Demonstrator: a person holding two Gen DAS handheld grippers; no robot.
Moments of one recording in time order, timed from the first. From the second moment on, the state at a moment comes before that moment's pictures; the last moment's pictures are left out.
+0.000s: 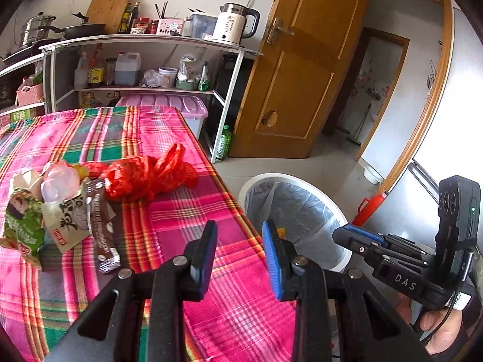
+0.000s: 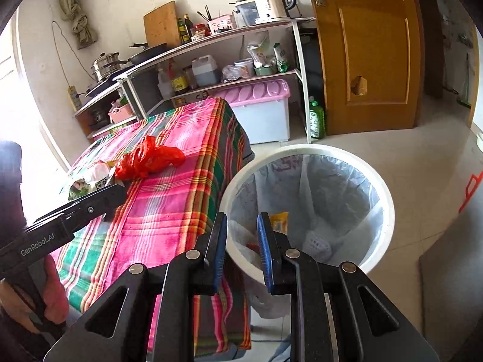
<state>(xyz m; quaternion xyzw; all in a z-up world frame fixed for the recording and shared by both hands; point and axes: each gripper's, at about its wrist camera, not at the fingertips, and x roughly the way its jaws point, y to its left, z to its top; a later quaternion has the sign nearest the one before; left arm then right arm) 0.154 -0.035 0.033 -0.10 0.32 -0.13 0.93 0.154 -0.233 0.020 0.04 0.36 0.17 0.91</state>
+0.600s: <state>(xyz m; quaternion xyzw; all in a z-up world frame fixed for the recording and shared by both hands) 0.118 0.076 0.024 -0.13 0.30 0.00 0.95 0.150 -0.138 0.021 0.00 0.37 0.26 0.89</state>
